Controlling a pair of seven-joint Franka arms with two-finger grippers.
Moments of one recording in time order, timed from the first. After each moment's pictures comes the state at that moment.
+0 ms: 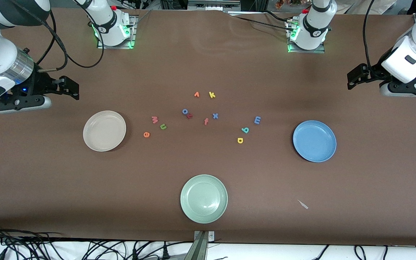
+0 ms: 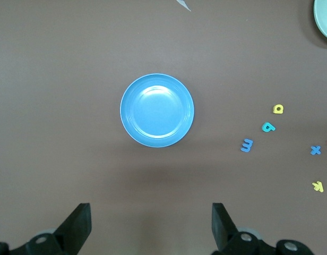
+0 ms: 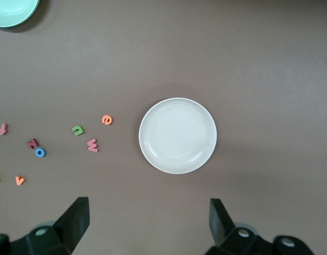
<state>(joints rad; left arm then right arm) -0.03 -0.01 -0.08 -1.62 0.01 1.54 -0.10 0.10 0.09 0.06 -1.59 0.00 1.65 0.02</state>
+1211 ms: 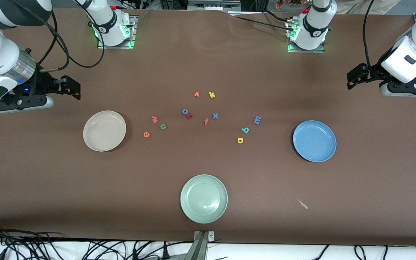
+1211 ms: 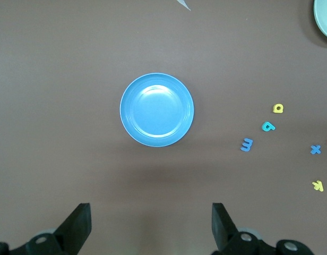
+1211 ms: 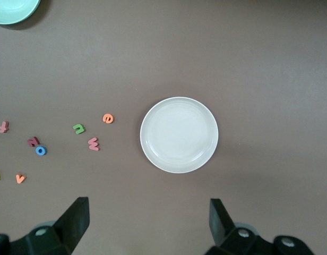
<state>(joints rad) -0.03 -0.01 -0.08 -1.62 0.01 1.54 -0.10 0.10 0.09 0.06 -1.60 0.00 1.64 0.01</state>
